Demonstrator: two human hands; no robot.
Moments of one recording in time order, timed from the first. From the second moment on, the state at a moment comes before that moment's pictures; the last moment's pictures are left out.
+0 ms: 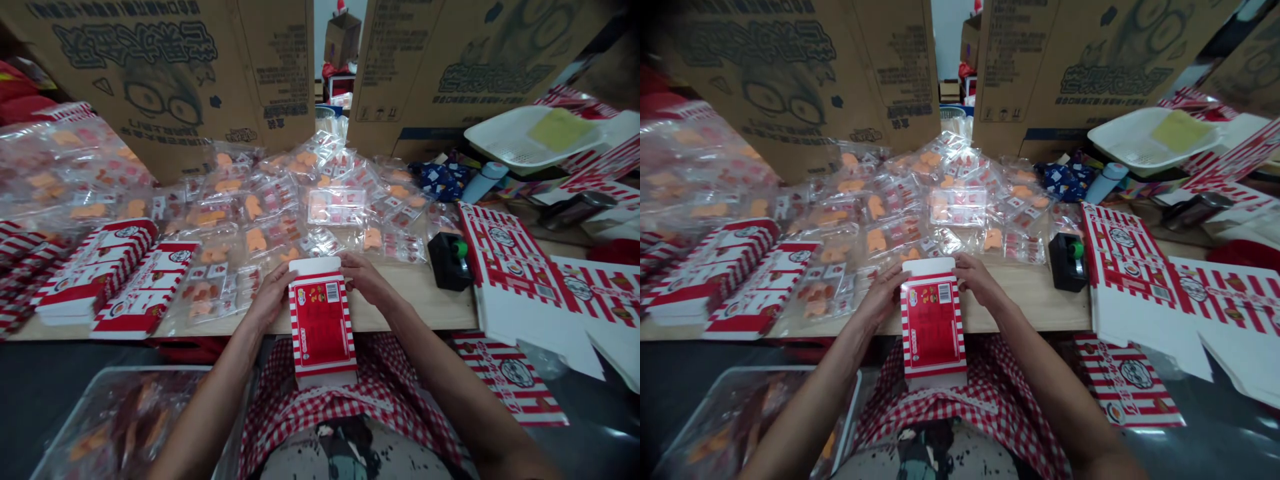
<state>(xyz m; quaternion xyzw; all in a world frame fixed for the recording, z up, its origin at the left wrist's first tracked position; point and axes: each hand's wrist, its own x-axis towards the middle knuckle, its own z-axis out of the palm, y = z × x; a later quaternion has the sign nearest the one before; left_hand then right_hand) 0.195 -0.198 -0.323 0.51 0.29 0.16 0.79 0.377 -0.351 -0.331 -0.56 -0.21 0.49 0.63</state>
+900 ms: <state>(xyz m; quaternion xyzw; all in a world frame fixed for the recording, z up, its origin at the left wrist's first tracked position) 0.202 -0.201 -0.329 0.61 0.28 0.22 0.71 0.383 -0.343 -0.311 -0.67 -0.34 0.44 0.50</state>
